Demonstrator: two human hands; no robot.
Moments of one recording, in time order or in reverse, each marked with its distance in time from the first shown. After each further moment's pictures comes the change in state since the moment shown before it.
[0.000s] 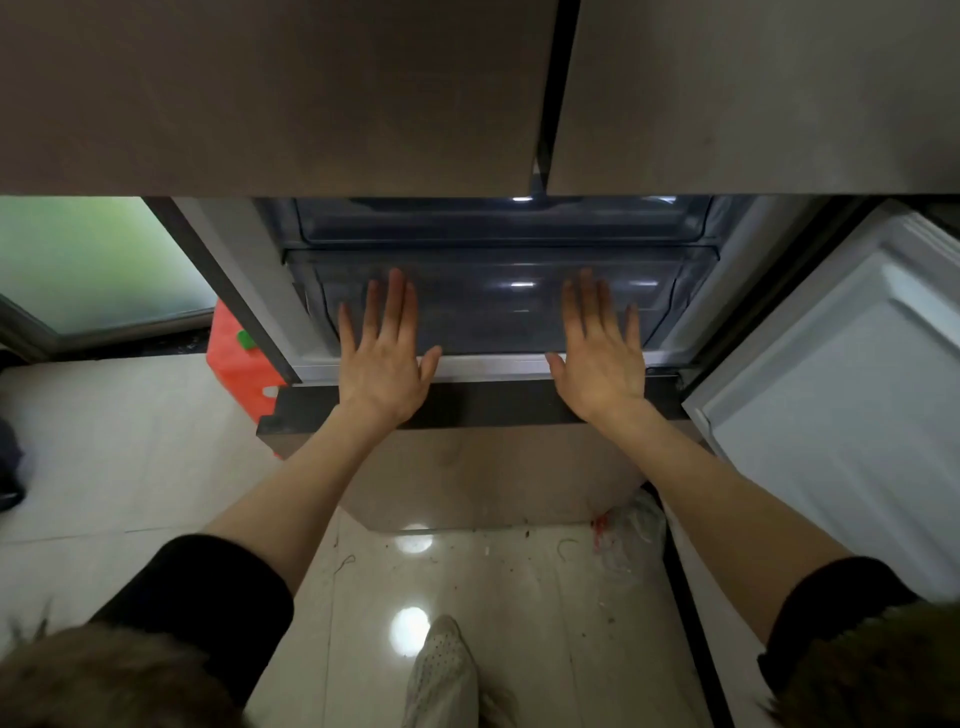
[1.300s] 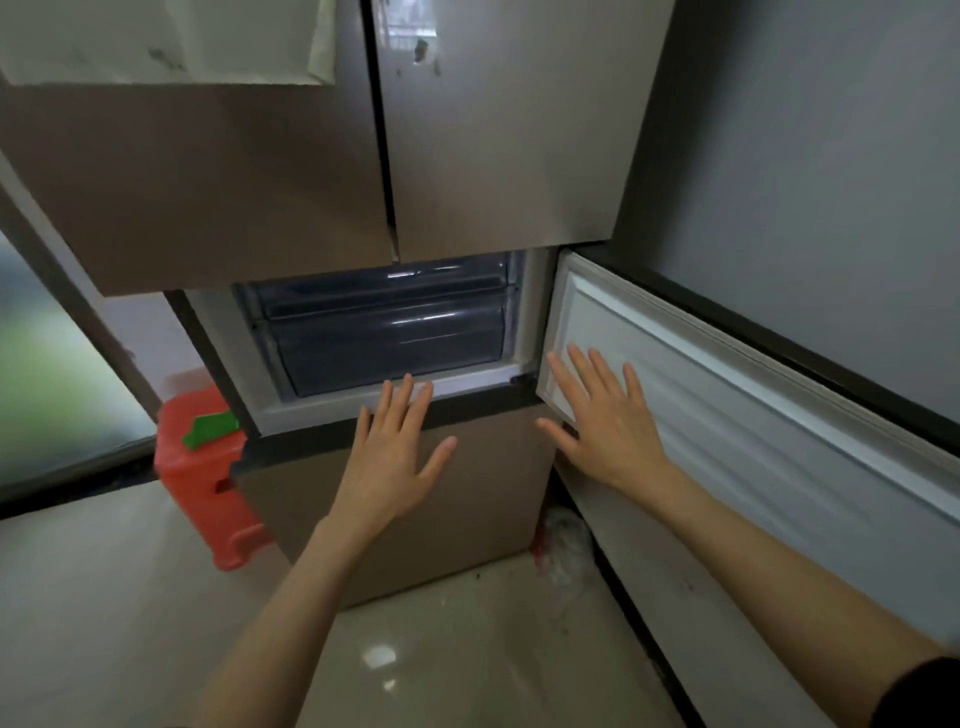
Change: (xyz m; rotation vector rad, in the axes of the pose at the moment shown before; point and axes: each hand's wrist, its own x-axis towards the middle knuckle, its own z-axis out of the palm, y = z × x) left_hand -0.209 0.082 -0.135 -0.382 -0.004 0.309; right_hand -0.258 0.050 -0.151 0.003 0.113 0.080
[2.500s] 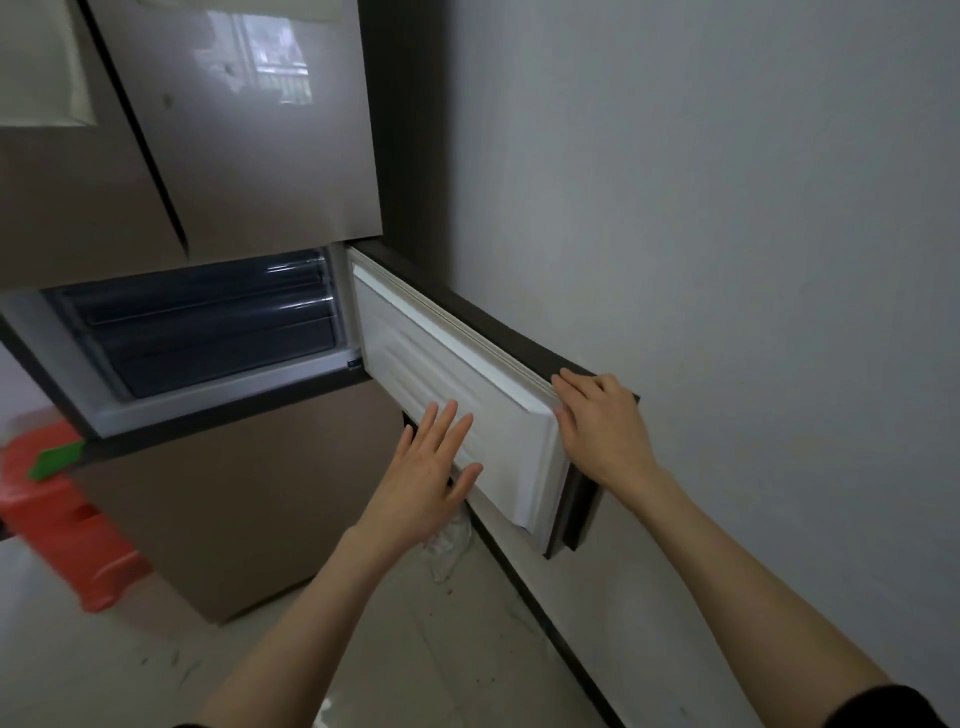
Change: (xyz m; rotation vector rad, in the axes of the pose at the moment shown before) left_hand -0.159 0.292 0.043 -0.098 -0.181 0.358; right_hand -0.278 0.174 -0.093 0.060 0.207 0.233
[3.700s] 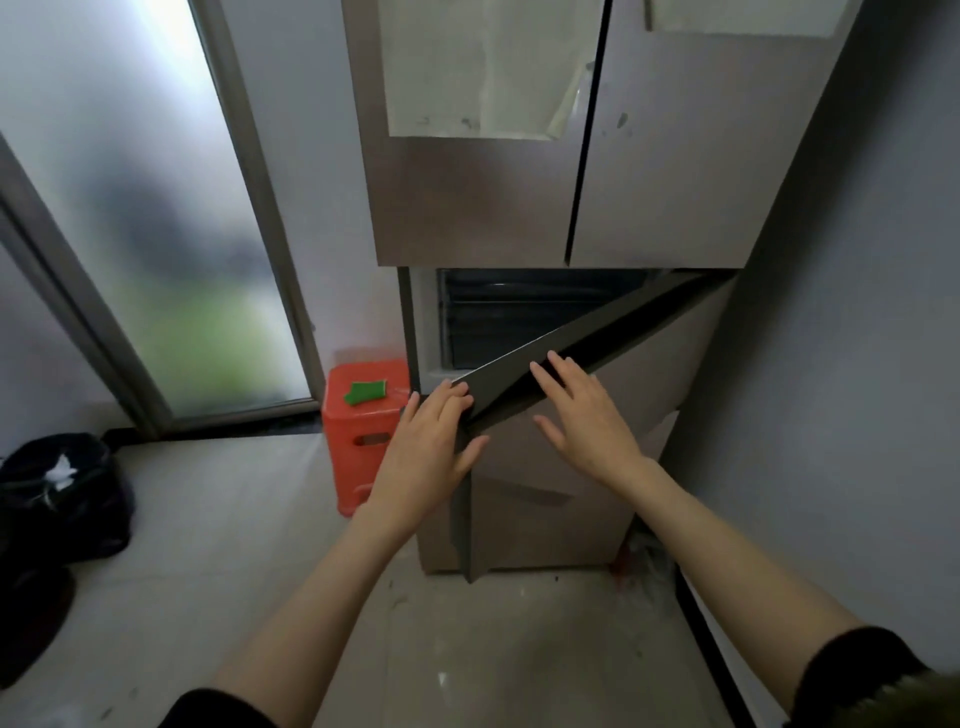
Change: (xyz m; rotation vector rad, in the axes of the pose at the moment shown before) left_hand -0.164 -0.287 -0.158 0.229 0.490 -0.365; right_hand 0.104 -0.388 0.107 0.210 -0.157 -0.505
